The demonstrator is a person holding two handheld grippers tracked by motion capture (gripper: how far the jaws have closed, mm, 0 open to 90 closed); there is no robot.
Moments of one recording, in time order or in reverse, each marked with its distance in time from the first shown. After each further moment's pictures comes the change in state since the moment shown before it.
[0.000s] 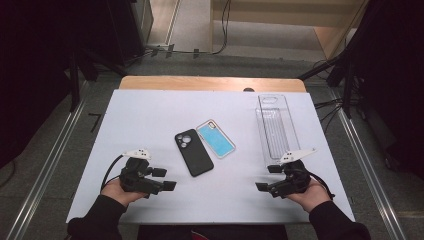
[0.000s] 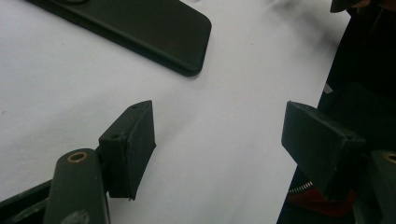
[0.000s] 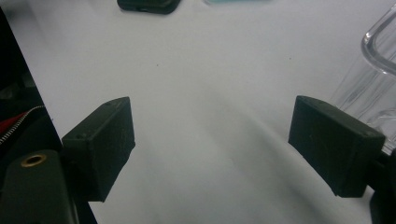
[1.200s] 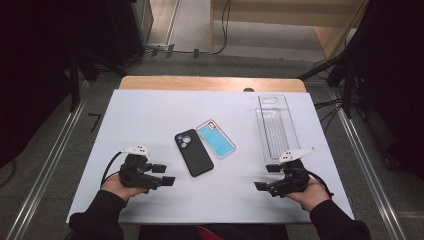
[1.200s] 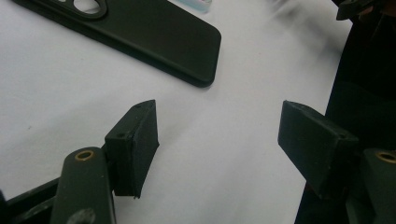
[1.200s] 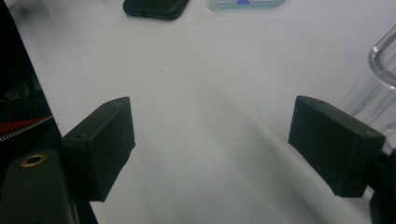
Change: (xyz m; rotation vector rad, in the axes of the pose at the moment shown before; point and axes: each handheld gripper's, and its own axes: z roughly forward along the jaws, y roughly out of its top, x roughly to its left) left arm 0.011 0.004 -0.001 -0.024 0.004 0.015; right arm -0.001 0.003 0.002 -0.012 0.018 -0.004
